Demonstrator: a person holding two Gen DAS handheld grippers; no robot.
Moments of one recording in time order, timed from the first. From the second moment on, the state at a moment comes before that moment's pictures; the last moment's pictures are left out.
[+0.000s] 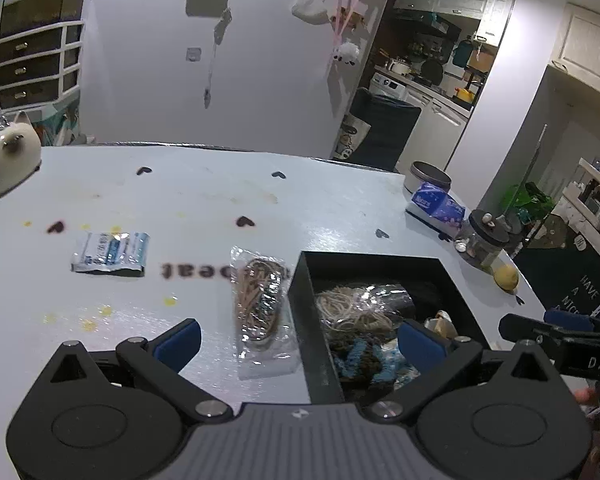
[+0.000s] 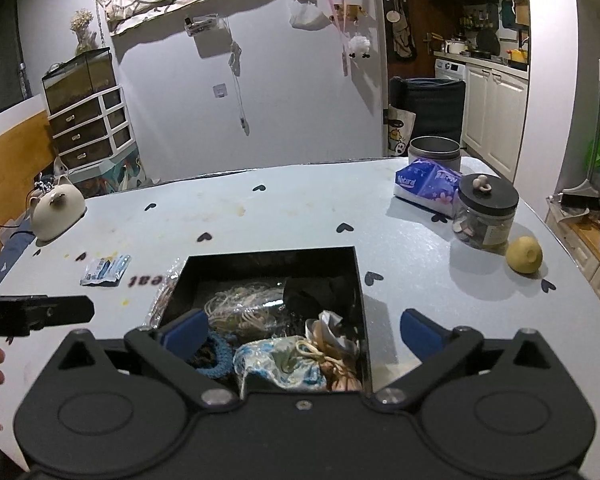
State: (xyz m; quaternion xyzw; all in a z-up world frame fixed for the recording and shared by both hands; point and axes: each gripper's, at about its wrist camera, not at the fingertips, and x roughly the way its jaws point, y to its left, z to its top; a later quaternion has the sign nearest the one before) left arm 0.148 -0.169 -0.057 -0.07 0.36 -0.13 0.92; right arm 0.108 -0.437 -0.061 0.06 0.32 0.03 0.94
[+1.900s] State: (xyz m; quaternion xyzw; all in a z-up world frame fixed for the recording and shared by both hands) left arm 0.402 -0.007 -0.145 0.06 0.41 -0.29 0.87; right arm 0.199 -0.215 -0.103 0.04 0.42 0.02 0.91
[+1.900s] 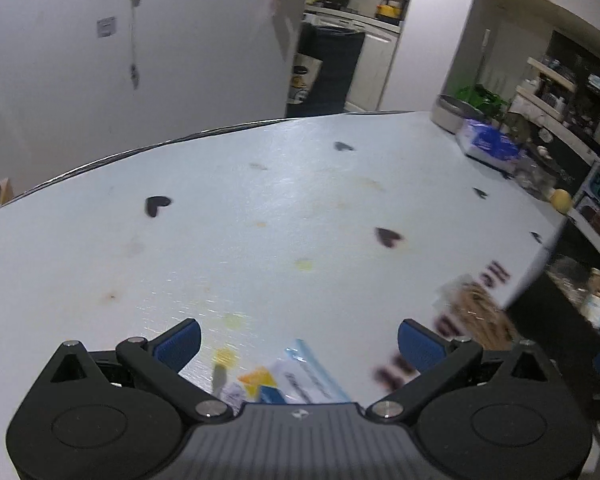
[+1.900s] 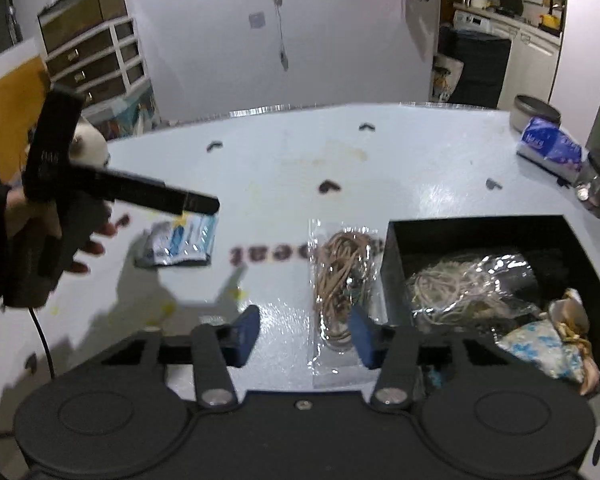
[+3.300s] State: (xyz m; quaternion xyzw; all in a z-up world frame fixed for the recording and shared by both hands) left arm 0.328 -0.015 -0.163 0.13 0.44 -0.23 0.86; right arm 0.172 -0.173 -0.142 -0.02 0.54 0.16 0.82
